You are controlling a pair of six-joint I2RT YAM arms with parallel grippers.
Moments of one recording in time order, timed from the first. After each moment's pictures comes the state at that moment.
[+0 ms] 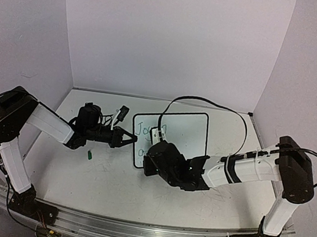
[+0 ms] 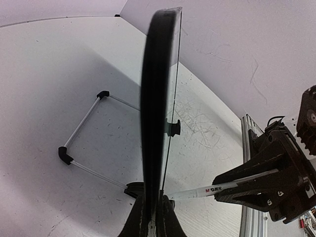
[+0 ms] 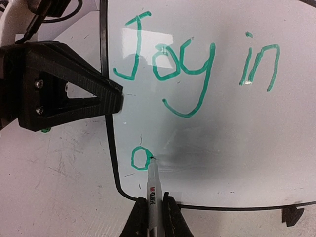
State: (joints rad) left arm -0.57 1.75 0.74 0.68 0.71 -0.34; right arm 1.18 1.84 1.11 0.09 0.56 0.50
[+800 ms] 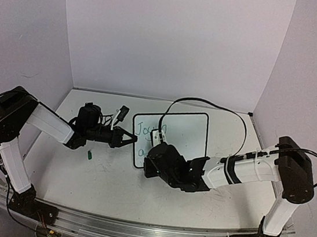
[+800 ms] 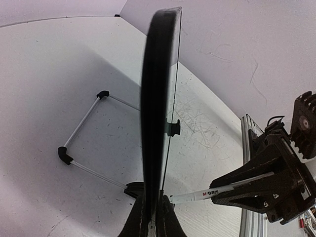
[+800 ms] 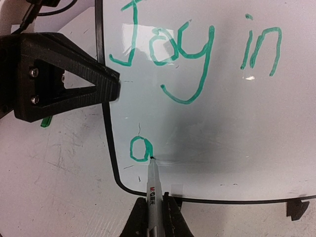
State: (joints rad) left arm -0.57 1.75 0.74 0.68 0.71 -0.33; right arm 1.19 1.84 1.10 0.08 0.55 0.52
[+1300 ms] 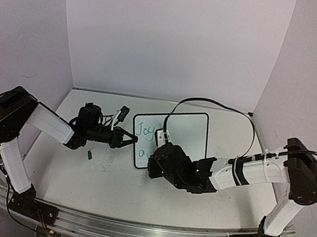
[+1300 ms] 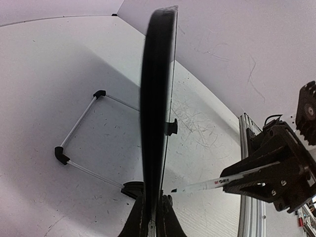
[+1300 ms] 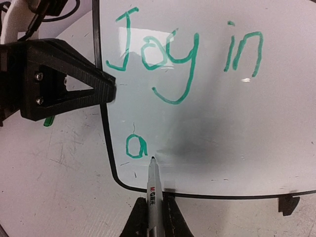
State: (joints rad) left arm -0.58 1.75 0.74 0.68 0.72 -0.34; right arm 1.19 1.77 1.05 0.08 0.55 0.53
